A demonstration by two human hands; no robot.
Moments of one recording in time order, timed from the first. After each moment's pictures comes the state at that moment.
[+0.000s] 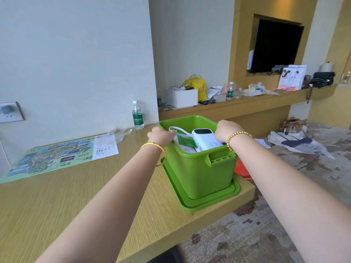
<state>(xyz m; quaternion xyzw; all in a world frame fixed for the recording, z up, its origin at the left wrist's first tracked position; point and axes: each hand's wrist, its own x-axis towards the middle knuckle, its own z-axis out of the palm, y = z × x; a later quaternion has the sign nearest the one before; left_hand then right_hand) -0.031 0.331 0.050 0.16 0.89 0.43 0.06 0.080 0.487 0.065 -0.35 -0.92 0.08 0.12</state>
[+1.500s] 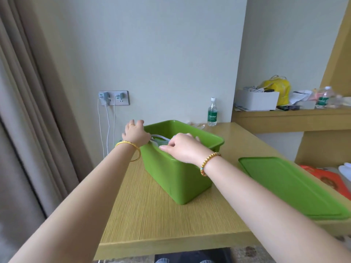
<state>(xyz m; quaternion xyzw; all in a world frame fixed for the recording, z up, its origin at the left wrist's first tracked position) -0.110 0.014 0.044 0.02 0.95 0.27 -0.13 0.006 0.153 0.055 0.05 -0.98 0.17 0.06</state>
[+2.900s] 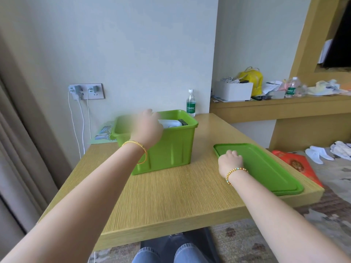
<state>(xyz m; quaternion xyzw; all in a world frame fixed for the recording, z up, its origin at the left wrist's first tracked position) -0.067 0.105 0.033 0.19 0.93 0.19 -0.27 0.014 0.336 -0.062 -0.23 -0.96 -0.12 0.03</state>
